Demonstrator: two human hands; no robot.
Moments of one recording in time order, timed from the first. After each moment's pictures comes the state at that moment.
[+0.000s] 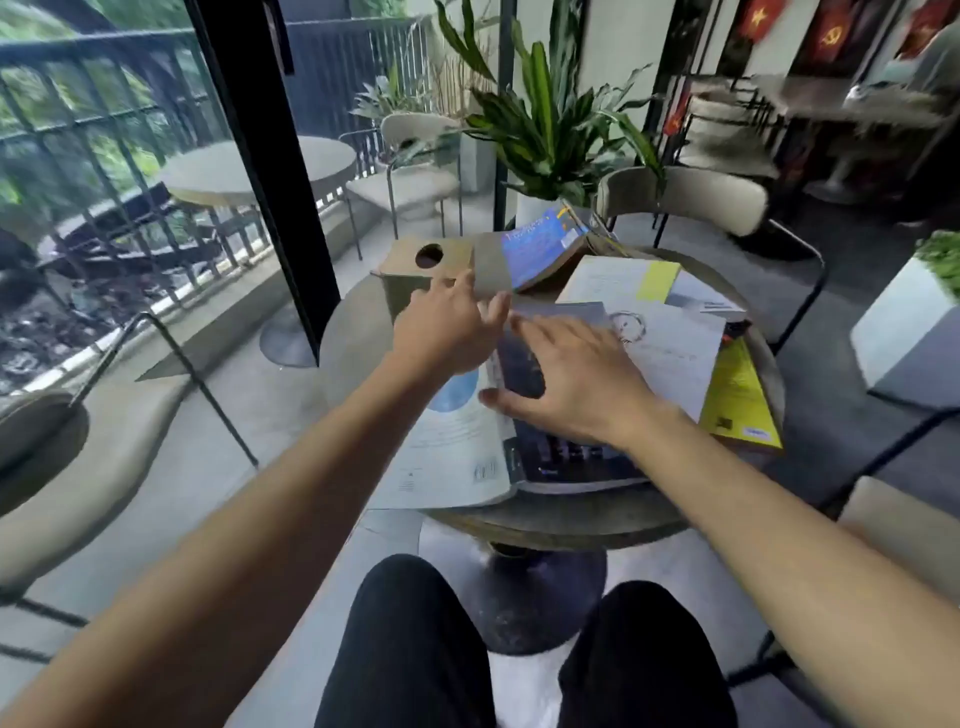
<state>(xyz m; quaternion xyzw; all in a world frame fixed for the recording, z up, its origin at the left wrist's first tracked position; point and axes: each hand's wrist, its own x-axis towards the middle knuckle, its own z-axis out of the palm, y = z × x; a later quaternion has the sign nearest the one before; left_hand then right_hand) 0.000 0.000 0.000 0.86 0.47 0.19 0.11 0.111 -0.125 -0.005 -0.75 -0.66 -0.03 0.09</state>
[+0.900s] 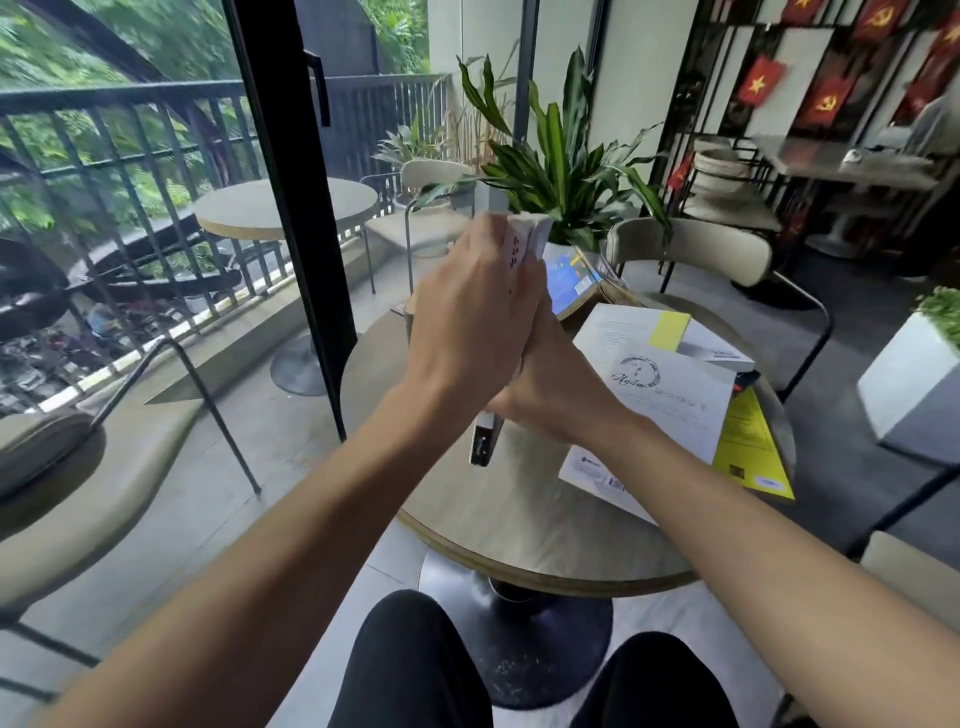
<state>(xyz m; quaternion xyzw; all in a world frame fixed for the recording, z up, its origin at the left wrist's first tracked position) -0.029 -0.060 0.074 0.78 0.30 0.54 0.04 0.072 -0.091 0.027 -0.67 -0.63 0.12 0.37</state>
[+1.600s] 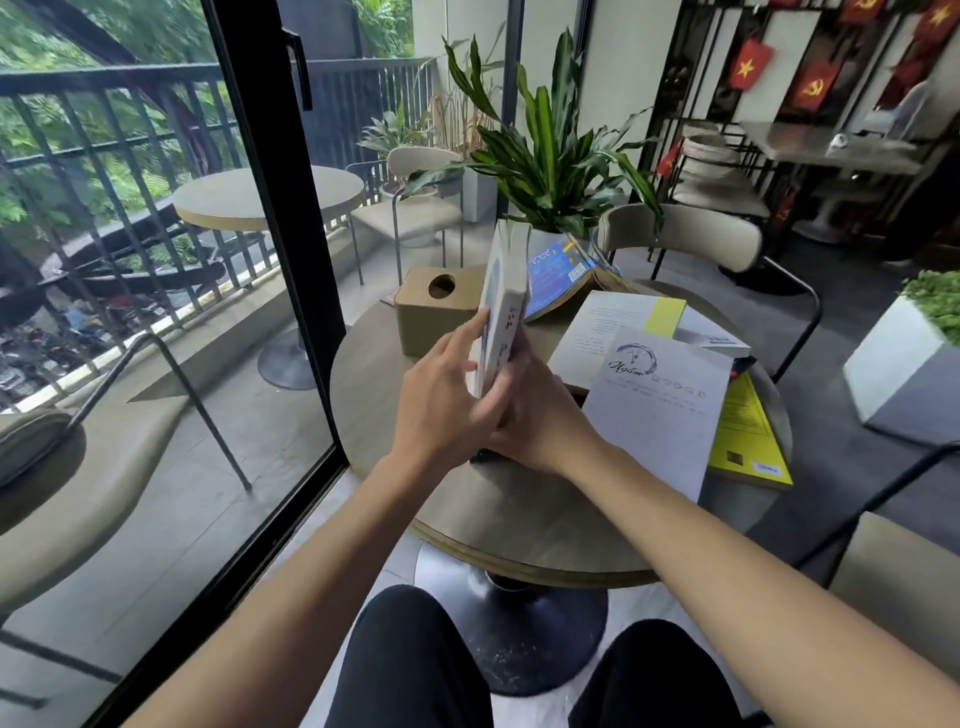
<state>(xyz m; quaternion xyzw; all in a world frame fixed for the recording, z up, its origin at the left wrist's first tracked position) -0.037 -0.036 -0.026 0.81 0.34 0.44 0.18 0.084 -0.069 -0.043 -0.71 -0.65 0.04 0.25</state>
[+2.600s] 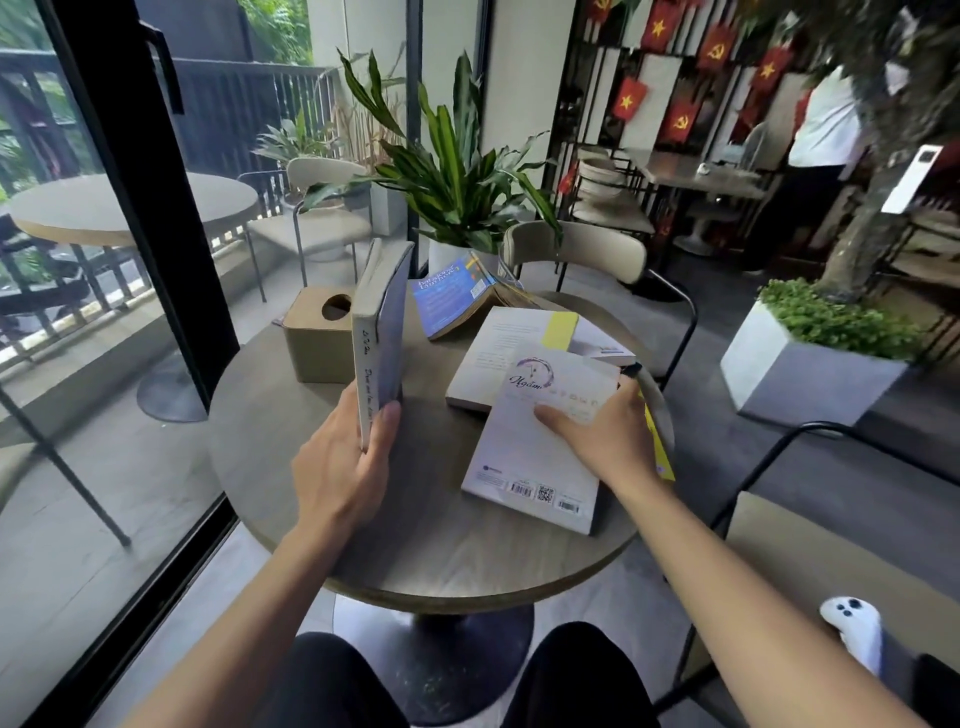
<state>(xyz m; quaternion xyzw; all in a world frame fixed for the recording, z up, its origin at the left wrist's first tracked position) -0.028 -0.037 -0.072 0.79 0.40 0.40 0.22 0.205 -0.160 -0.049 -0.88 -0.27 0.03 0.39</state>
